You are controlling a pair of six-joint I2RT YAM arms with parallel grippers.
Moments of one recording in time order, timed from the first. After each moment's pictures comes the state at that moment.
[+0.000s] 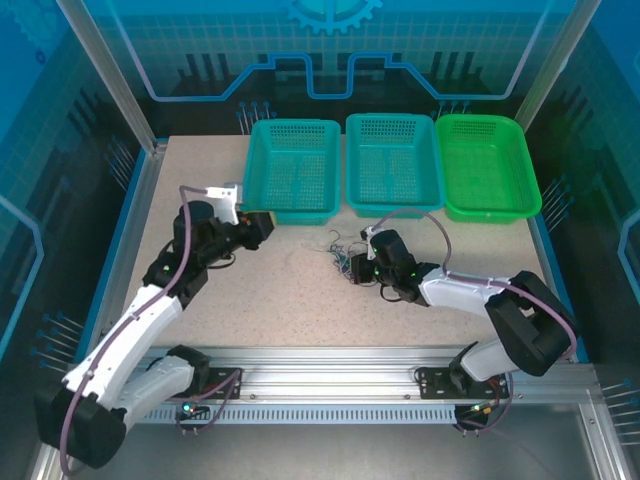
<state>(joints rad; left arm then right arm) -0.32 0.96 0.77 -0.13 0.36 -0.47 0.65 1.44 0.60 0.12 -0.05 0.49</state>
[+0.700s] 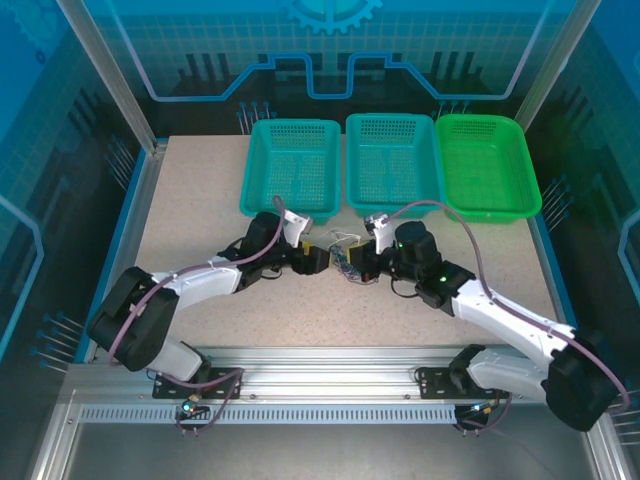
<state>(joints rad) -0.51 1.49 0.68 0.23 0.47 -0.34 0.64 1.08 0.65 -0.02 -0.27 0.34</state>
